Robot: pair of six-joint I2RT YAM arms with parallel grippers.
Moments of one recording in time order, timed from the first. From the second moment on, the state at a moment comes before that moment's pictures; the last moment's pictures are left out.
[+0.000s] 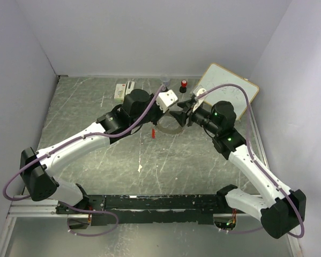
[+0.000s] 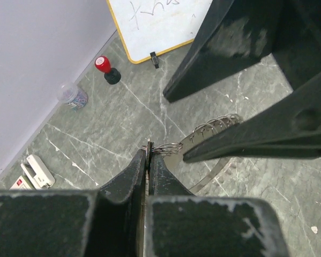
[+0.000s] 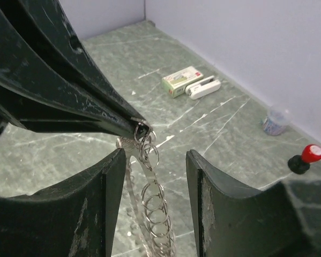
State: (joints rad) left arm -0.92 1.45 1.35 -0.18 -0.06 0.27; right arm 0.45 1.02 0.86 0.14 -0.44 -0.09
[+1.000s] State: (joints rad) left arm -0.92 1.46 1.40 -0.23 -0.07 0.29; right arm 0.54 1.11 0.92 0.10 -0.34 -0.14
